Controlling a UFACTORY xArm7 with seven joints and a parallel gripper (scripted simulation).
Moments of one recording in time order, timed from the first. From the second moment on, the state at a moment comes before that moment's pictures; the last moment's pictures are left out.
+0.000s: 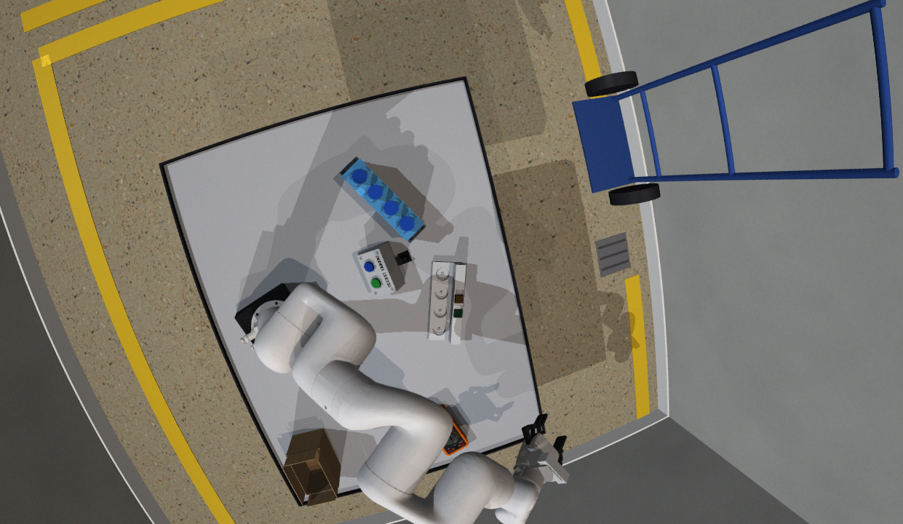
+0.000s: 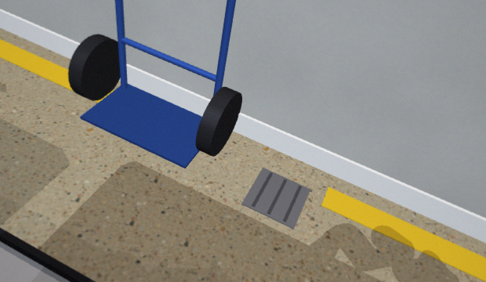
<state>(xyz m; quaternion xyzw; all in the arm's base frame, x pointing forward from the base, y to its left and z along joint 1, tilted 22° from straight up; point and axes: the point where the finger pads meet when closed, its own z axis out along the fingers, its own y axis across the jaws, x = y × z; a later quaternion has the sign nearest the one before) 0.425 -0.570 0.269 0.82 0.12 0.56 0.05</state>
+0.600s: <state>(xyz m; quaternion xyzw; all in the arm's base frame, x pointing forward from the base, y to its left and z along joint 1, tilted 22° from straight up) 0.425 -0.570 0.269 0.82 0.12 0.56 0.05</state>
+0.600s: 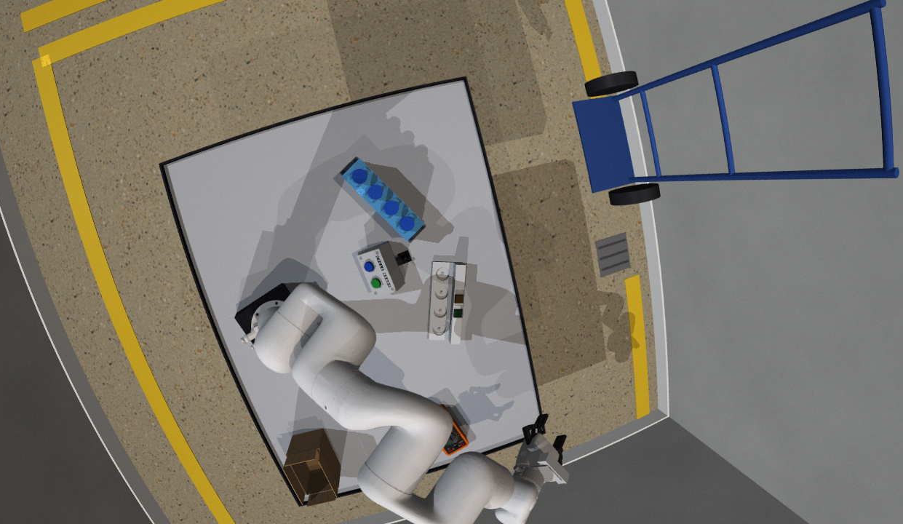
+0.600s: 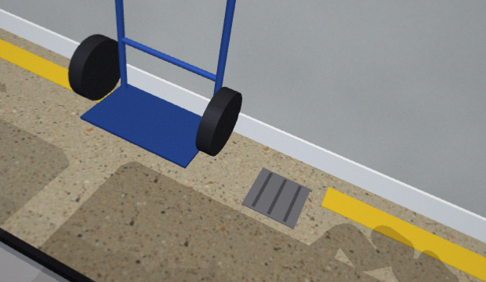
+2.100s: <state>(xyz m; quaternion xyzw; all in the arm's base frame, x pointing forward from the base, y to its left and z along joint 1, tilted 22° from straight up) 0.439 -0.538 0.270 0.83 0.16 0.53 0.04</state>
